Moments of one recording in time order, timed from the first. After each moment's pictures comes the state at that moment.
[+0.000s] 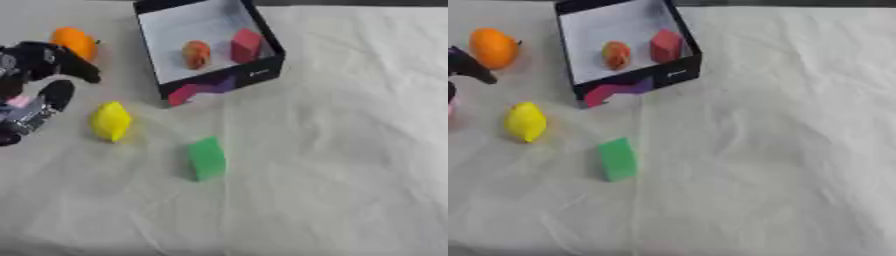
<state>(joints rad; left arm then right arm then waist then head) -0.47 0.90 -0.32 -1.98 0.18 -0.02 -0.32 -0.03 -0.60 -0.40 -1.92 -0.47 -0.21 0.01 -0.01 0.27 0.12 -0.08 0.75</state>
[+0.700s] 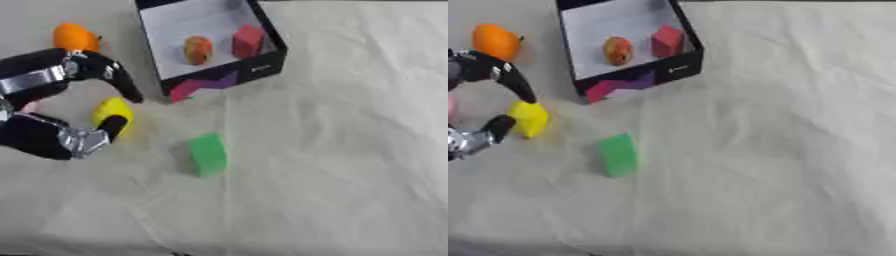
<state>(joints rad) -0.65 0.89 -0.49 -1.99 0.02 0.07 -0.53 -0.03 -0.60 -0.41 -1.92 -0.47 -0.19 0.00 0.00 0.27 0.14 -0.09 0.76</state>
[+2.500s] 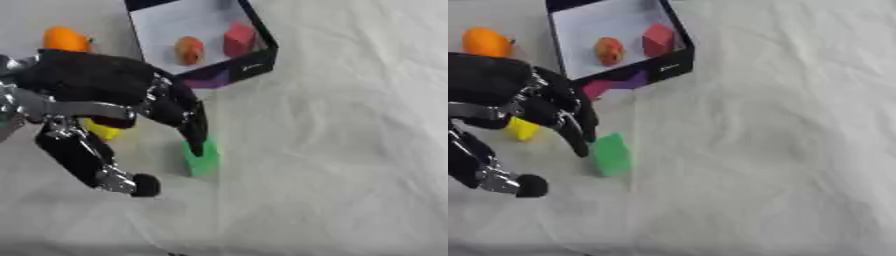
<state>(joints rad) -0.83 0.74 -0.56 -1.99 -0.14 -0.28 -0.75 -0.05 -0.59 -0.40 -1.90 -0.45 -0.17 0.04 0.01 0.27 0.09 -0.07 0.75</state>
